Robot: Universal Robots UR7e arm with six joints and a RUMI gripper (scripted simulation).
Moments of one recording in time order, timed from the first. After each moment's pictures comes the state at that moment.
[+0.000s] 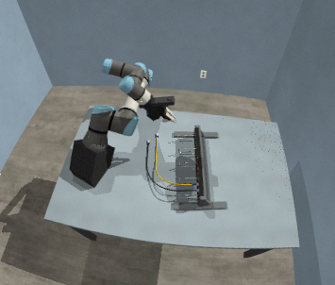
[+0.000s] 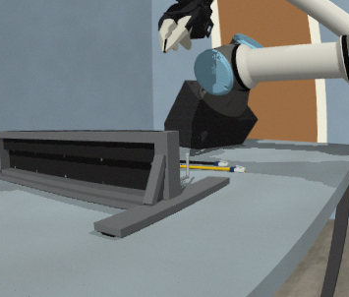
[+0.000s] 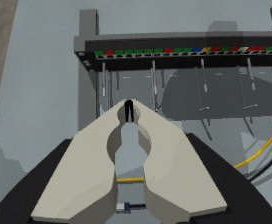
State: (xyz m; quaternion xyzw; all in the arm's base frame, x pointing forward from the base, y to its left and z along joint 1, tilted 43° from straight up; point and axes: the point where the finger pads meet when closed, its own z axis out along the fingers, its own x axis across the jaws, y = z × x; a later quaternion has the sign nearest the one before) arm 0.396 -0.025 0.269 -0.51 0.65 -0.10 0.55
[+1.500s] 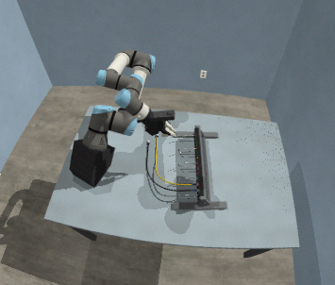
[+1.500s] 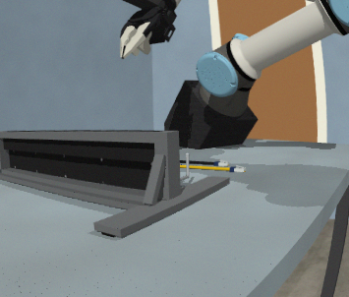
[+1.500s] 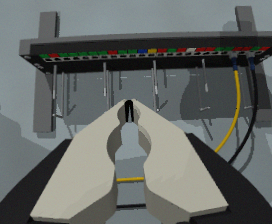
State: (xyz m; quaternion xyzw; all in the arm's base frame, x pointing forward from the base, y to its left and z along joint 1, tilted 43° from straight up) arm 0.409 -0.102 0.209 -0.51 0.65 -0.10 0.55
